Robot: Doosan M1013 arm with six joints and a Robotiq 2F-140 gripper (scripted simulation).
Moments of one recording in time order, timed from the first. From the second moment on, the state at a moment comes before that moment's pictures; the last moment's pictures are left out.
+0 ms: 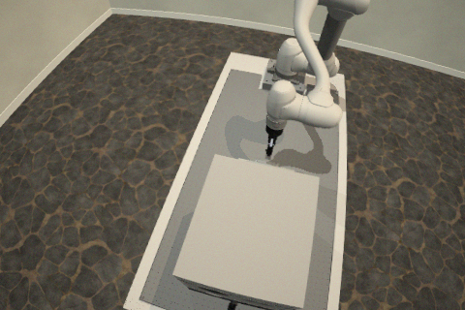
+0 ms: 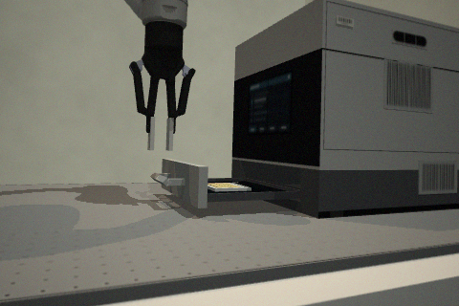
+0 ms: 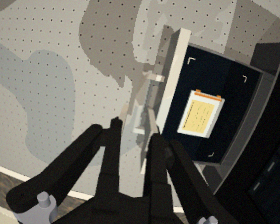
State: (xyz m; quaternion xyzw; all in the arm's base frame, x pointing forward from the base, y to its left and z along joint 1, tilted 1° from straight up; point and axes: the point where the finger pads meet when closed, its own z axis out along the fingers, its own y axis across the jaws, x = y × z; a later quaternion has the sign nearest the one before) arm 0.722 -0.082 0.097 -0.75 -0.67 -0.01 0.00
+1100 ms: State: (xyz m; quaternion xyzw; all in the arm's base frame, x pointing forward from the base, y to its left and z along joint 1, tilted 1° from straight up) arm 0.727 -0.083 0.070 -0.75 -0.67 -0.01 0.00
